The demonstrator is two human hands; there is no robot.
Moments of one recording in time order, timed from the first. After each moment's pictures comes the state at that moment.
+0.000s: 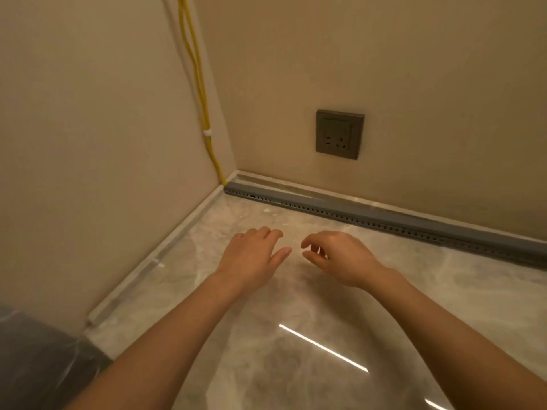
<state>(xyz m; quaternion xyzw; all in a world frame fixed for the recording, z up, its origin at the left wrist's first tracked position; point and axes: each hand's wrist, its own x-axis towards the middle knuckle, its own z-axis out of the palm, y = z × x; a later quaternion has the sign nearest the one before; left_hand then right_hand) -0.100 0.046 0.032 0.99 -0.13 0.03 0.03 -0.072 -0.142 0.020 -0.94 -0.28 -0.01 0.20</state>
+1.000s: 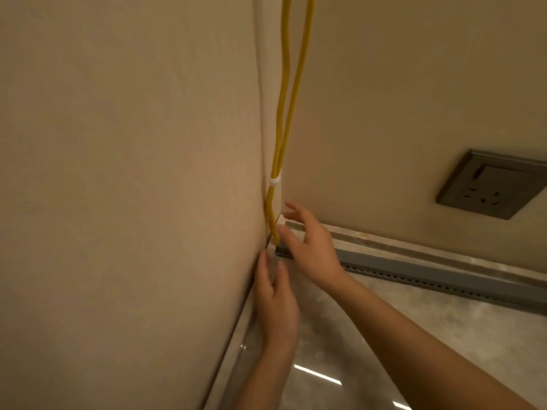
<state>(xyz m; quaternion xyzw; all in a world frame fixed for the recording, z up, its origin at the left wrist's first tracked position) 0.045 0.170 -0.014 0.69 0.18 0.09 0.70 0.114 0.102 0.012 -0.85 -0.06 -0.08 0.52</state>
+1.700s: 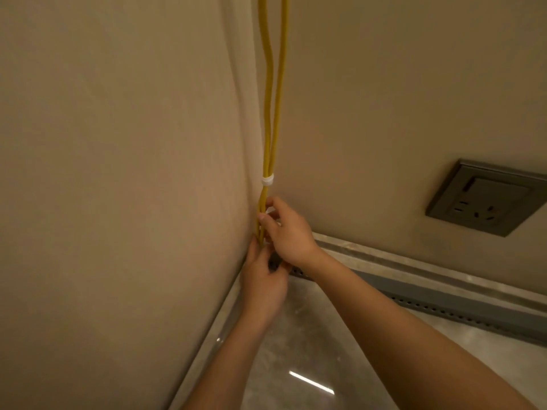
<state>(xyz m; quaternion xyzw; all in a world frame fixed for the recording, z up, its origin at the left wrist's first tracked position) 0.087 0.159 0.006 0.80 0.04 0.06 0.59 0.148 0.095 0.033 -0.84 -0.10 -0.01 0.53</state>
